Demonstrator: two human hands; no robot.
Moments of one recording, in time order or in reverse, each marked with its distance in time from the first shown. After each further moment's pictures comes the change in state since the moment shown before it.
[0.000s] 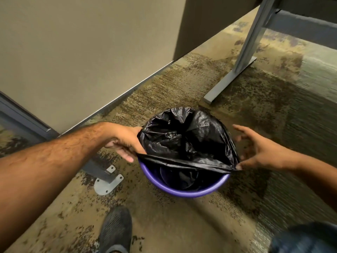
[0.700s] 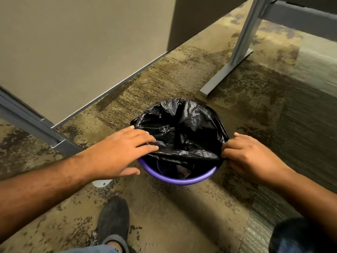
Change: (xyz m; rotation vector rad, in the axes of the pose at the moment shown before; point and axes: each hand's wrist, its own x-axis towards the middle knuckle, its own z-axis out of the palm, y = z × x) left_hand -0.056 -0.043 0.066 1.423 0.544 0.780; right_hand -0.037 0.004 0.045 -0.852 0.309 -0.802
